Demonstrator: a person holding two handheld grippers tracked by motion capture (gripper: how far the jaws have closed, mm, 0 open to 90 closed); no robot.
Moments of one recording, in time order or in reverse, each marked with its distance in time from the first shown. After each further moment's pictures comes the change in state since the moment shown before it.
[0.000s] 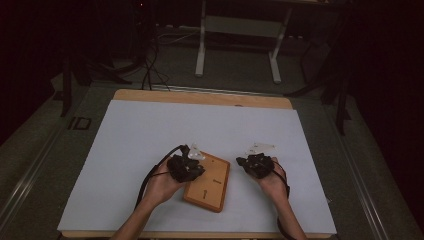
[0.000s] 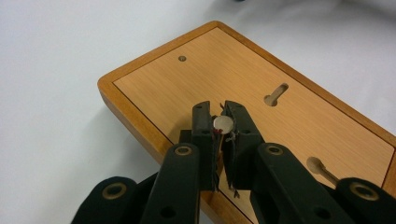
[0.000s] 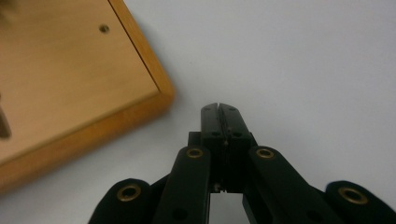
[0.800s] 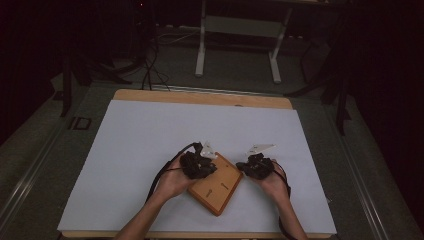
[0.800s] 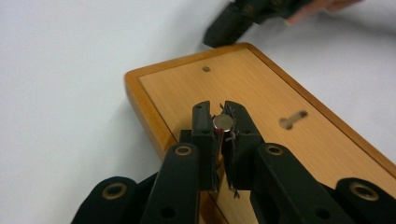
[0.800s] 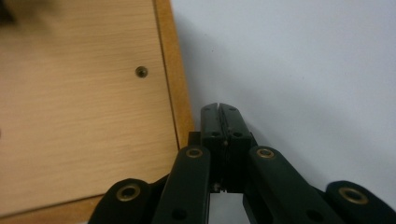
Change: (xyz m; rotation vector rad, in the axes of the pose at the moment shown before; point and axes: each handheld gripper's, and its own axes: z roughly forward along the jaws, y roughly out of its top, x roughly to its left) left arm -0.003 0.023 0.020 -0.030 -0.051 0.077; right arm -0.006 -0.008 0.007 0.081 0.094 0.053
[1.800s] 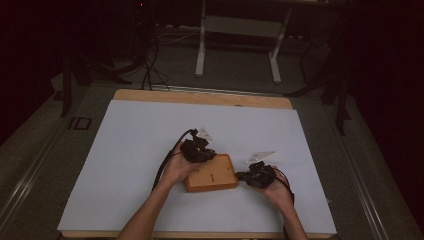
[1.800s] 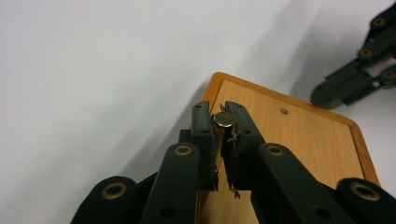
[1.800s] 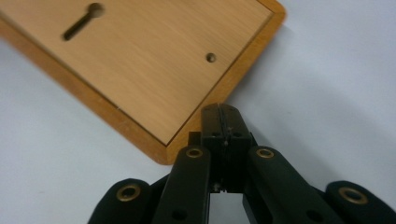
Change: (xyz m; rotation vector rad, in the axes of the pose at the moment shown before) left arm 0.052 0.000 0.030 -0.069 -0.013 -0.178; right arm 0.017 -0.013 -0.013 0.037 0.092 -0.037
